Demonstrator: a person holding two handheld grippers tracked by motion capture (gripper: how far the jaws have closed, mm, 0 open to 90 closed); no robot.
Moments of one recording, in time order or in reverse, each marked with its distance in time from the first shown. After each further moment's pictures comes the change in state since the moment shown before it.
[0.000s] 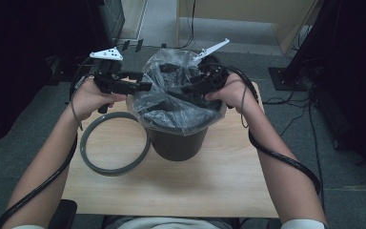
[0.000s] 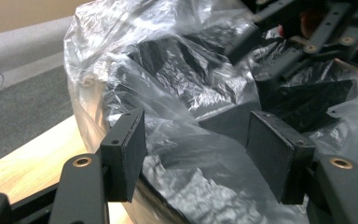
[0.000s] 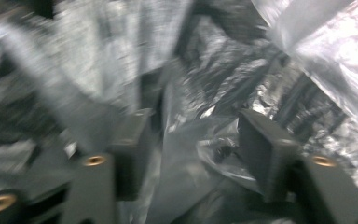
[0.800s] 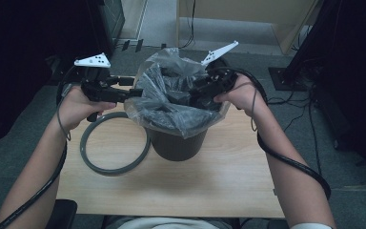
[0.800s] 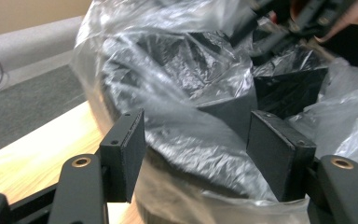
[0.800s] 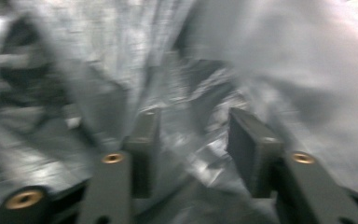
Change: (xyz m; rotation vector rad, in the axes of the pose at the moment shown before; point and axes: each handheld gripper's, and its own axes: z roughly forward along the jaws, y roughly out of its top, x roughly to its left) left arm -0.011 -0.015 -0.030 -0.015 0.014 -0.003; right arm -0.006 -0.011 -0.018 -0.015 0.004 -0.075
